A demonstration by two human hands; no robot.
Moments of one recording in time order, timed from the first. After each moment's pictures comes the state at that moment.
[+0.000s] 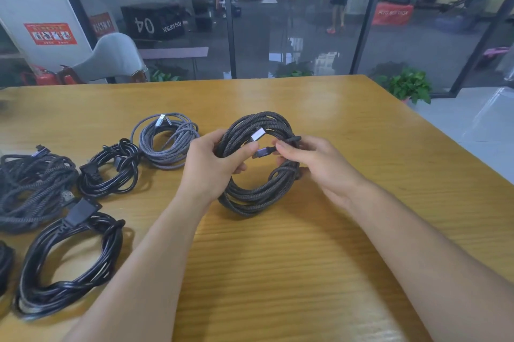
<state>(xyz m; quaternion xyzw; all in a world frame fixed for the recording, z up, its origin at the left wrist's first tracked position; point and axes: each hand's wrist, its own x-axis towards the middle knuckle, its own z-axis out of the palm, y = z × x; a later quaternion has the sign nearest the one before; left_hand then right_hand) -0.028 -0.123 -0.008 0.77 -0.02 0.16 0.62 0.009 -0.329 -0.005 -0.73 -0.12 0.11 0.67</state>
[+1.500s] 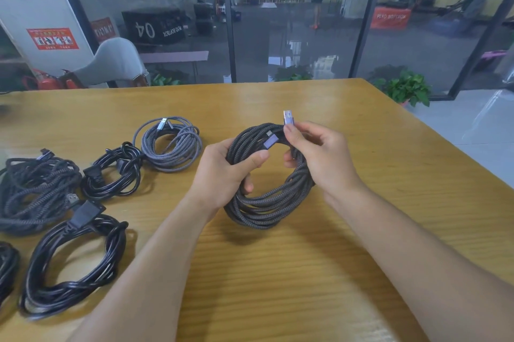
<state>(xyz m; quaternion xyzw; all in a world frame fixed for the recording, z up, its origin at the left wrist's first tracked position) -0.034 -0.133 -0.007 0.75 -0.06 0.10 0.65 -0.001 -0.317 0.005 -0.68 -0.10 -0.07 0.72</state>
